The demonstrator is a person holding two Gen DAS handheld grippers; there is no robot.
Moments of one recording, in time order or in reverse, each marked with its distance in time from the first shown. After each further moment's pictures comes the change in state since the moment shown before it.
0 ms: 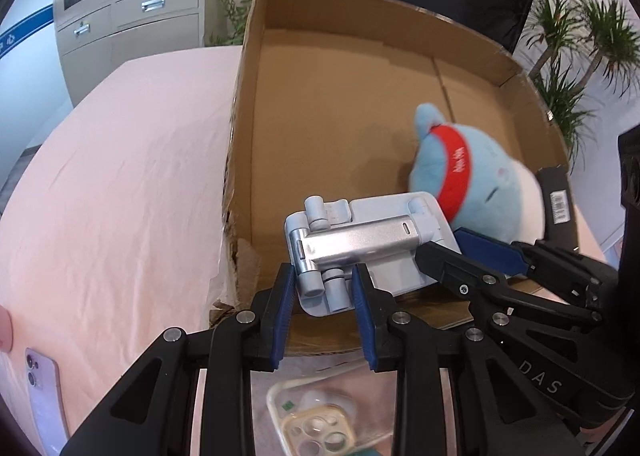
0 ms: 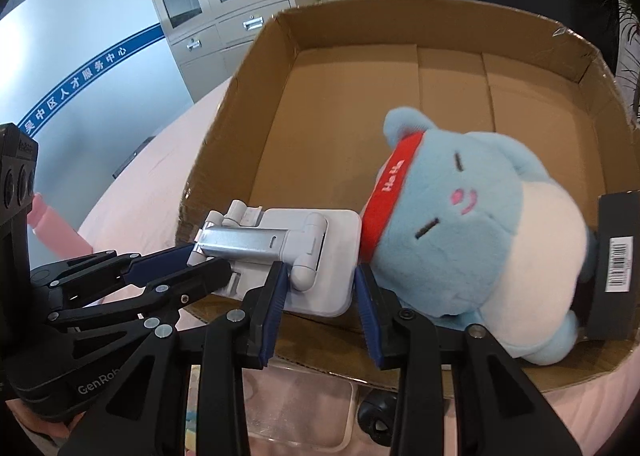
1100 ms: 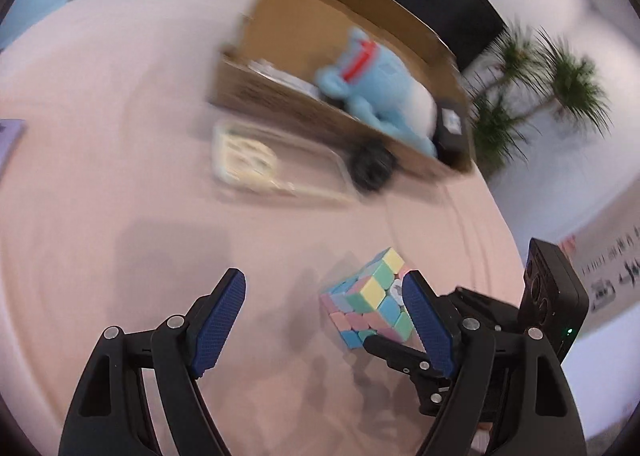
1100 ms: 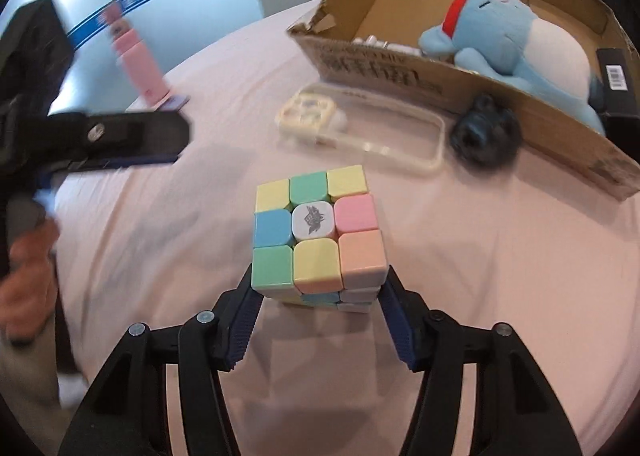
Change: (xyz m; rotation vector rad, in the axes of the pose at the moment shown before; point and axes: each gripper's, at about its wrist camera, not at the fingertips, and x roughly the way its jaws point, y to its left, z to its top) left arm -0.091 -0.013 -0.177 -0.183 0.068 -0.348; right arm -0.083 0.033 -0.212 -0.229 0.167 0.160
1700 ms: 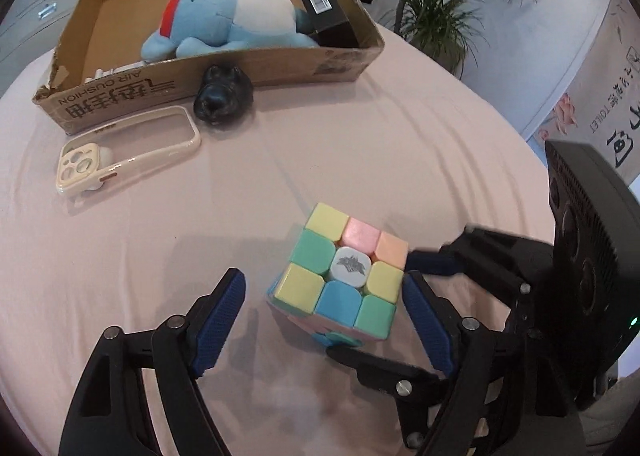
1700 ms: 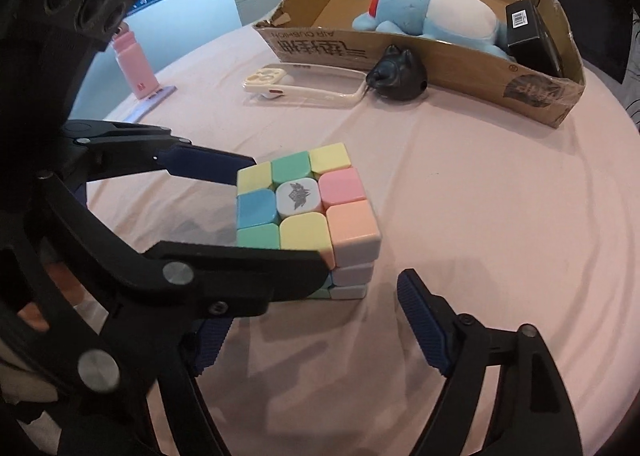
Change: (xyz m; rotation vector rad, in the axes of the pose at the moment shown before) left arm 0.055 -0.113 -0.052 0.399 0.117 0.054; right arm -0.046 -0.017 -0.070 0.064 -0.056 -0.104
